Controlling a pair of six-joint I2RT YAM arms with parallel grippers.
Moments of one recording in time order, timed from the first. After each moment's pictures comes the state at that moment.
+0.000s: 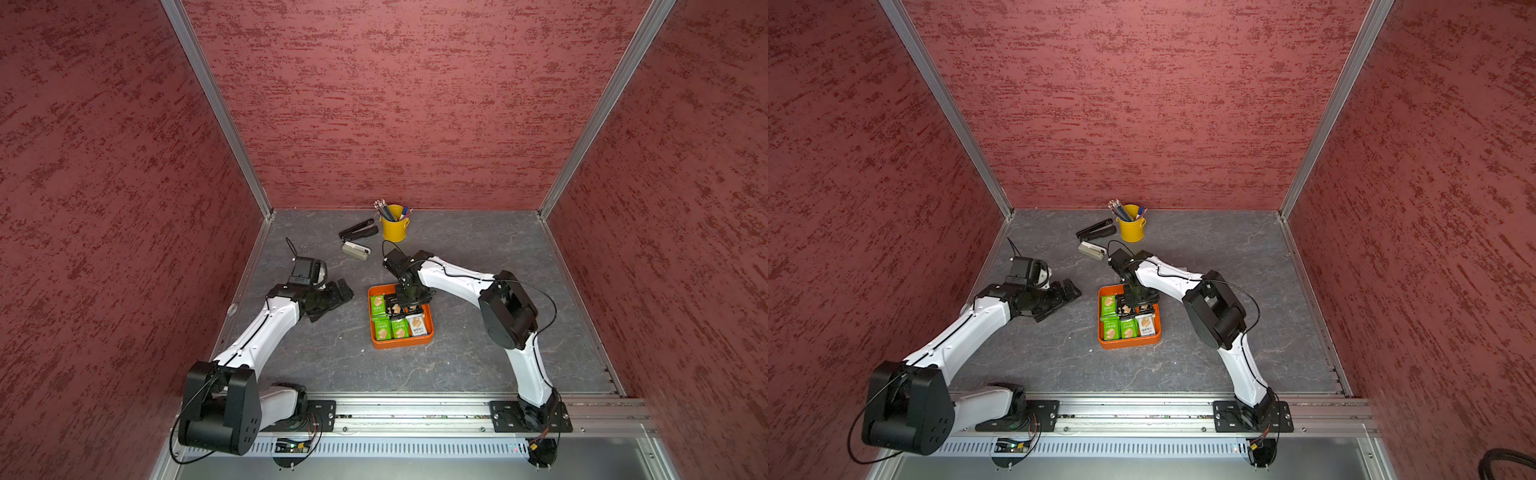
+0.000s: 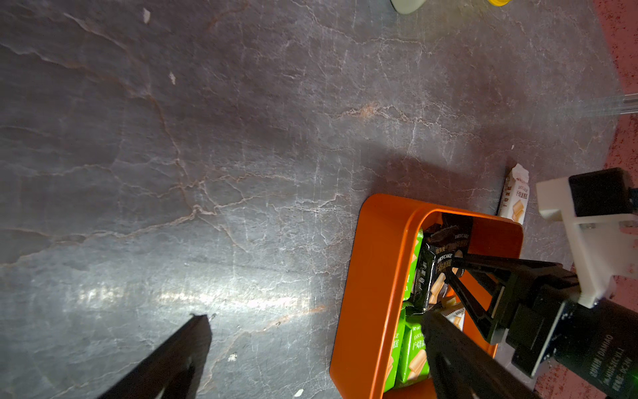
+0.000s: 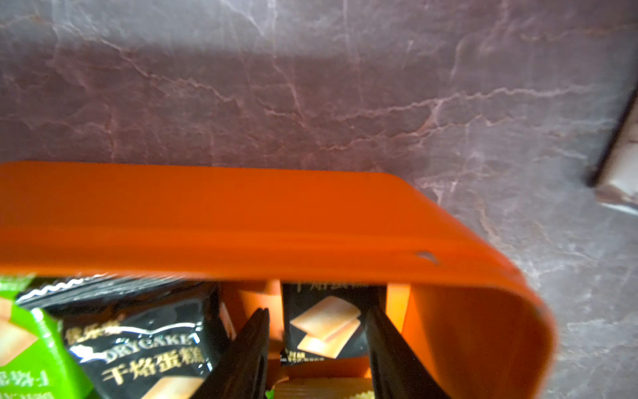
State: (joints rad) left arm -0.13 1.24 0.78 -0.61 0.29 -0.62; right arm 0.78 2.16 1.70 -1.01 0.09 0.62
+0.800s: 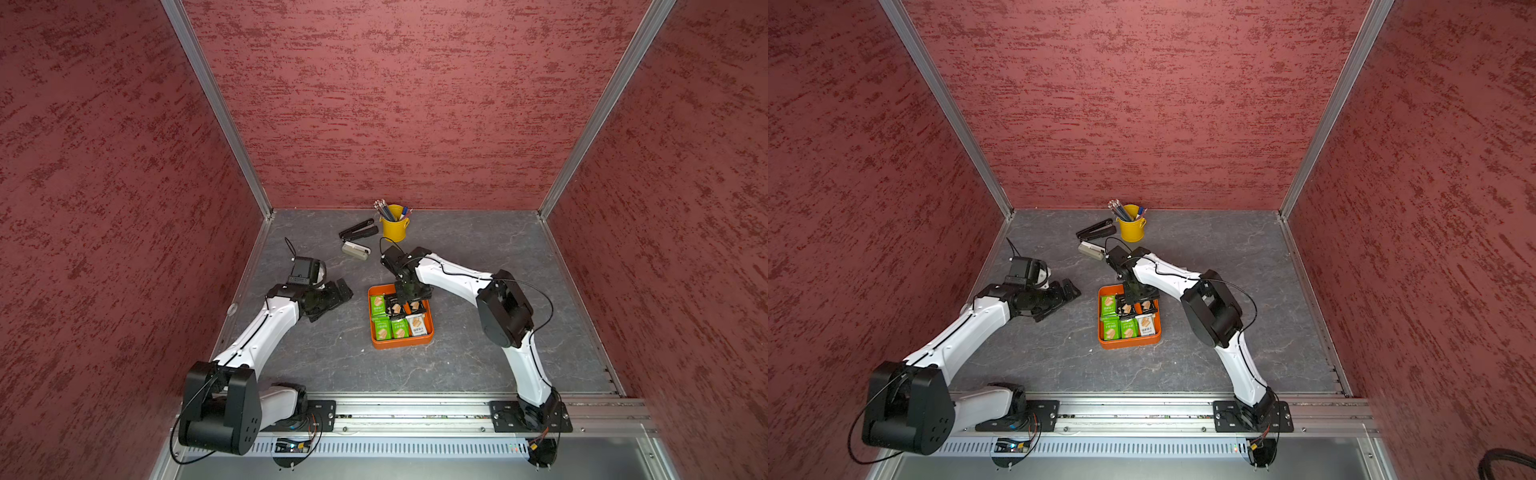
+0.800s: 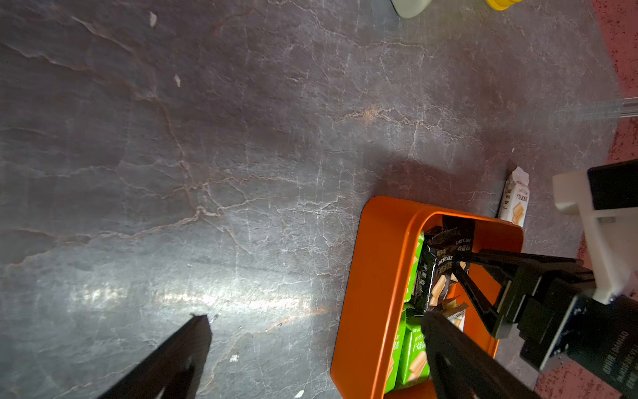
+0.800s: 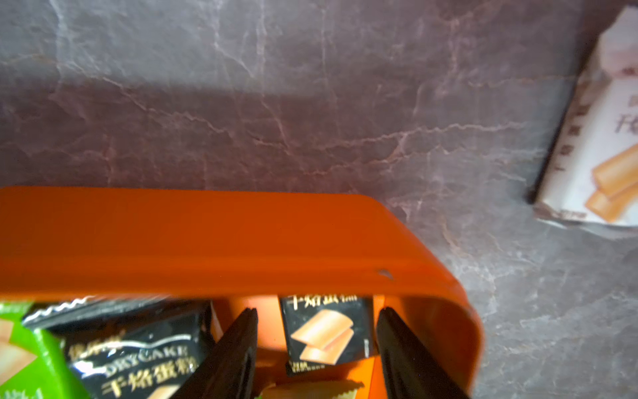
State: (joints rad) left arm -0.12 1.24 0.78 -0.61 0.29 -0.62; right arm 0.78 2.21 1.80 -1.07 0.15 0.60
